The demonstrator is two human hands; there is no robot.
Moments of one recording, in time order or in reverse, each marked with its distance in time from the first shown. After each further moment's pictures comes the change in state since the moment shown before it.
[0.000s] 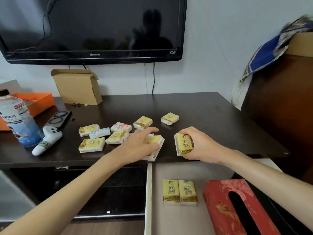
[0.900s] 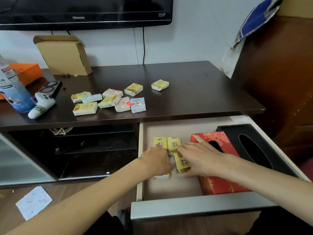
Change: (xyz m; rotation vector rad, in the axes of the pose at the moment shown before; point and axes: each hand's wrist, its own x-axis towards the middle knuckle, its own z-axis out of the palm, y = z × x) left_hand -0.082 0.020 0.158 0.564 -0.325 -0.028; right_hand -0.140 0.001 0.080 -0.705 -0.319 -0.150
